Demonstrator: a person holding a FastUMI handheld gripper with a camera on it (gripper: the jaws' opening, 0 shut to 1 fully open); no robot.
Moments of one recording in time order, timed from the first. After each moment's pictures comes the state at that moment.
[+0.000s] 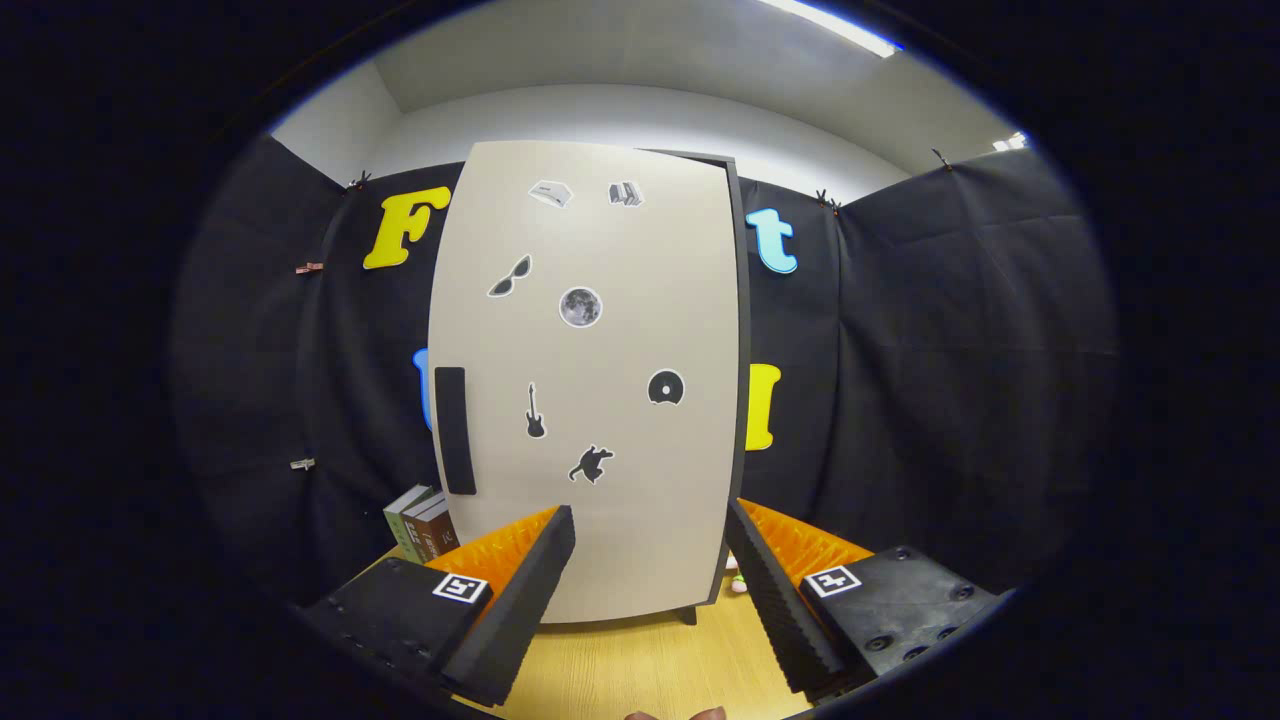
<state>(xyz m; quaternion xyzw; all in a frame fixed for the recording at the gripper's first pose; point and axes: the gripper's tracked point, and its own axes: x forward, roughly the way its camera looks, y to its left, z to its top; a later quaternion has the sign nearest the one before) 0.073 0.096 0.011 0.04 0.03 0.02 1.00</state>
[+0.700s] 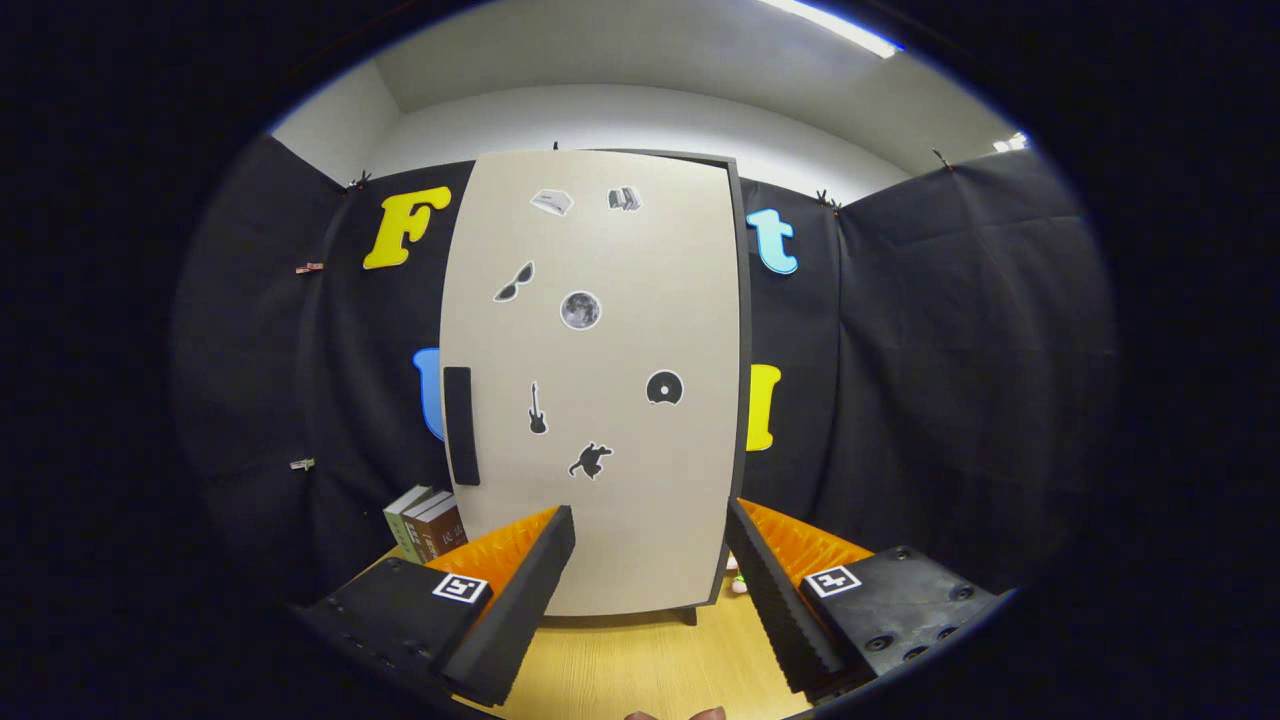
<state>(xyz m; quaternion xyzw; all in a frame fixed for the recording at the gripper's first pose) 0.078 0.096 0.009 0.04 0.03 0.02 1.00</state>
